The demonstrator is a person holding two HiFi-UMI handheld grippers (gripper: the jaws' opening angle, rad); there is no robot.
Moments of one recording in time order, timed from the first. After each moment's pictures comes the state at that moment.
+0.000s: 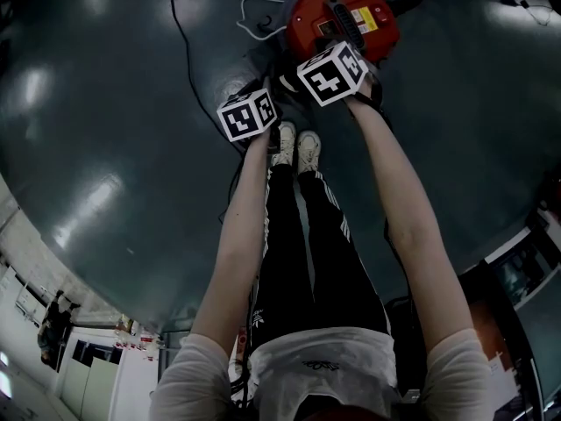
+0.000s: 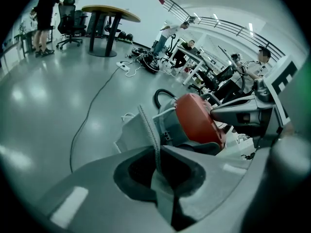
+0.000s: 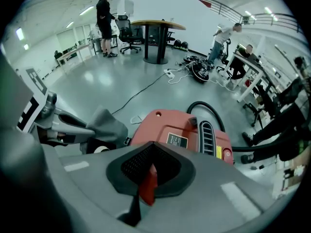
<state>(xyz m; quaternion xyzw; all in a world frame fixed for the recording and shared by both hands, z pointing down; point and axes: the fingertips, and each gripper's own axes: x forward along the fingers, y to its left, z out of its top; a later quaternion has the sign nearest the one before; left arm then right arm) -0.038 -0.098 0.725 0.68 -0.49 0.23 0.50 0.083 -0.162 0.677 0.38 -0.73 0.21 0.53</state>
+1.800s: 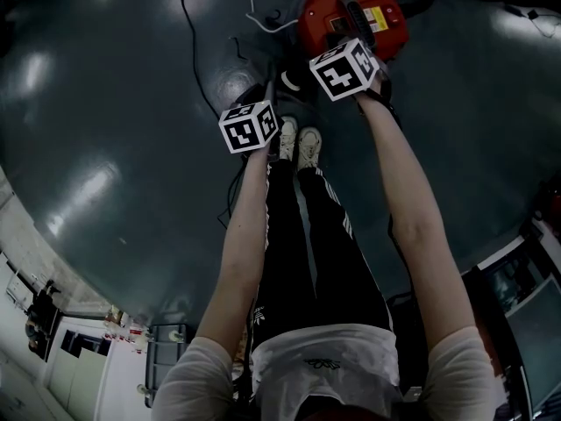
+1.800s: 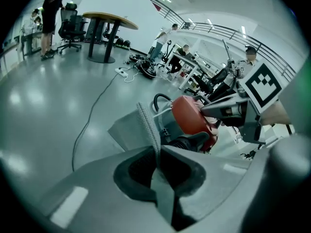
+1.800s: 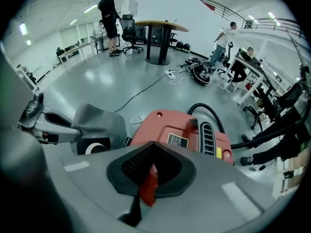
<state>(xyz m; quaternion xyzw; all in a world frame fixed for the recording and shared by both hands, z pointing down) -0.056 -0.067 0.700 0.70 -0.49 0.21 0.47 0.079 -0.160 0.670 0.37 -0.73 0.19 0.54</state>
